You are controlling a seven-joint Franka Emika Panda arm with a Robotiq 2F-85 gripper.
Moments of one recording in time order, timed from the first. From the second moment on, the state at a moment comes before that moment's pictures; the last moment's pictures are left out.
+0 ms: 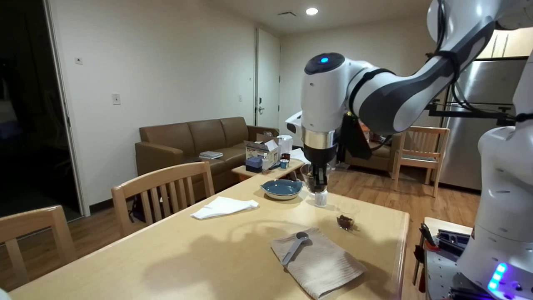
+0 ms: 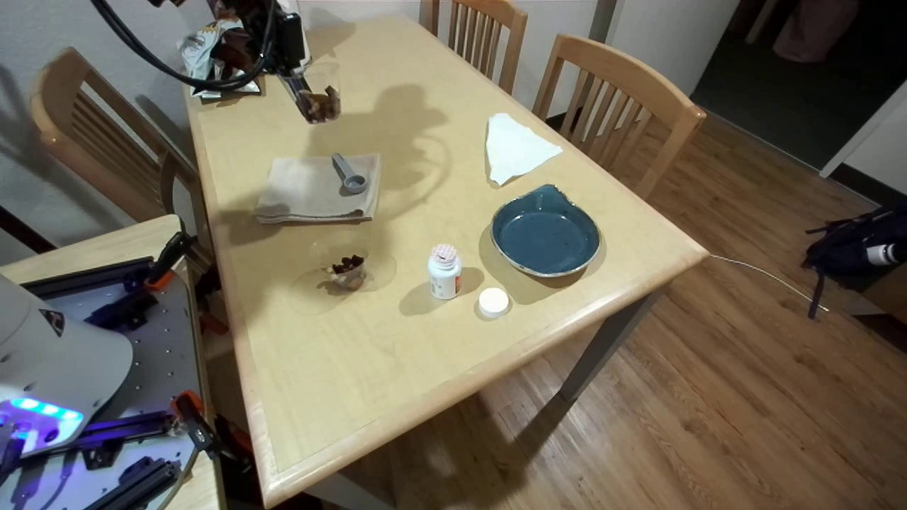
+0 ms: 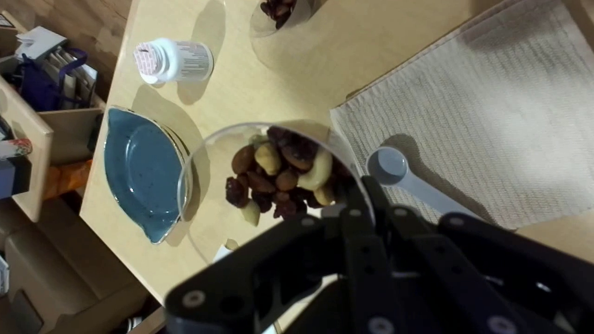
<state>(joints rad) 0.21 -0.10 0.40 -2.34 -0.51 2.05 0.41</state>
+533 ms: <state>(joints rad) 0.25 -0.05 0.35 -2.29 -0.34 2.03 0.32</state>
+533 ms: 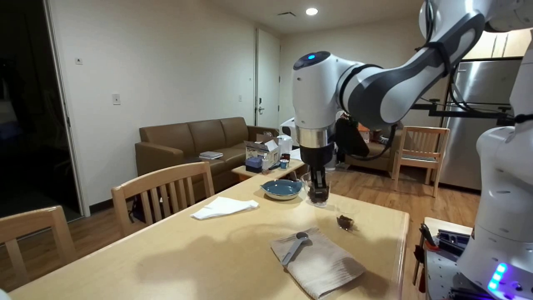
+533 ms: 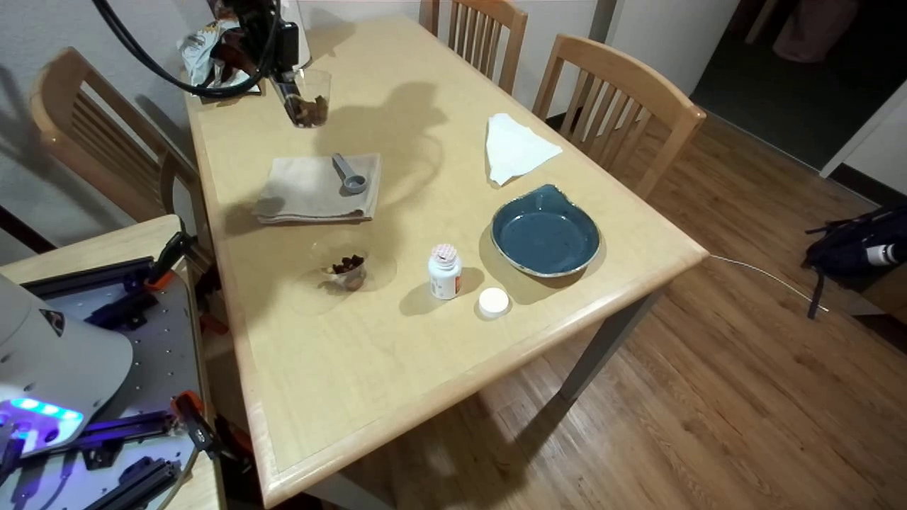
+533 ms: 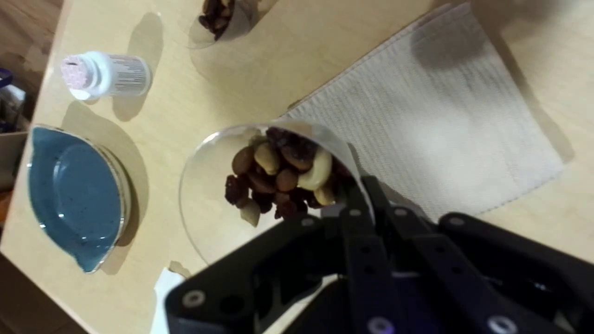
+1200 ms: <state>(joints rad) 0.25 0.09 0.27 -2.10 -0.01 2.08 0.10</state>
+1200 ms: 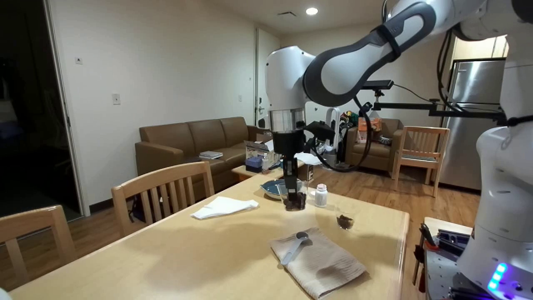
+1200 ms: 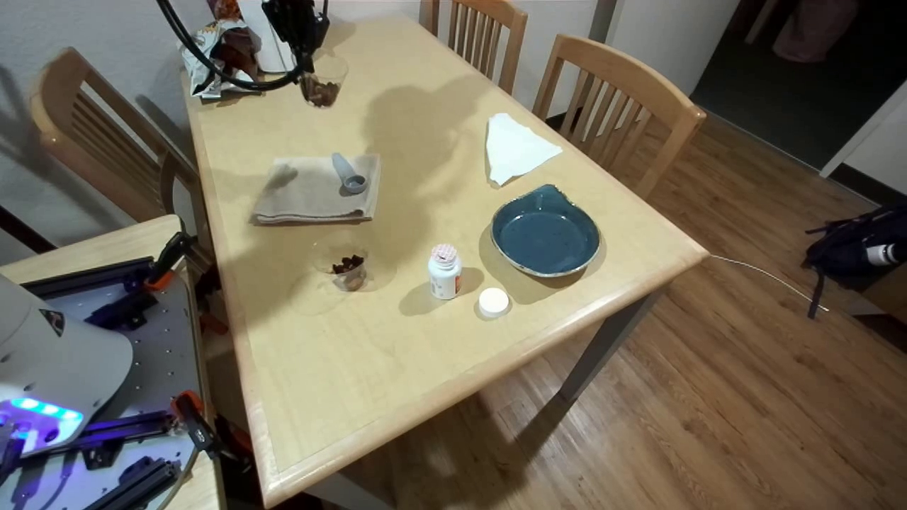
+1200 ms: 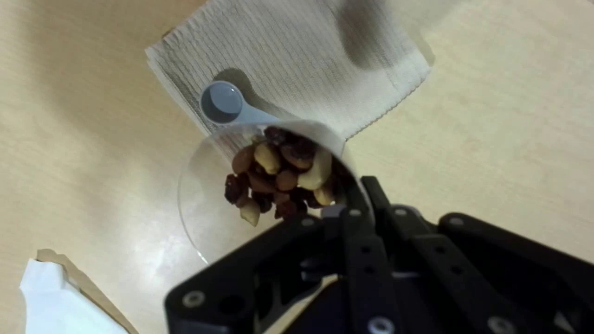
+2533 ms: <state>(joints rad) 0.30 0.32 0.12 -2.03 -0.40 2.49 0.14</state>
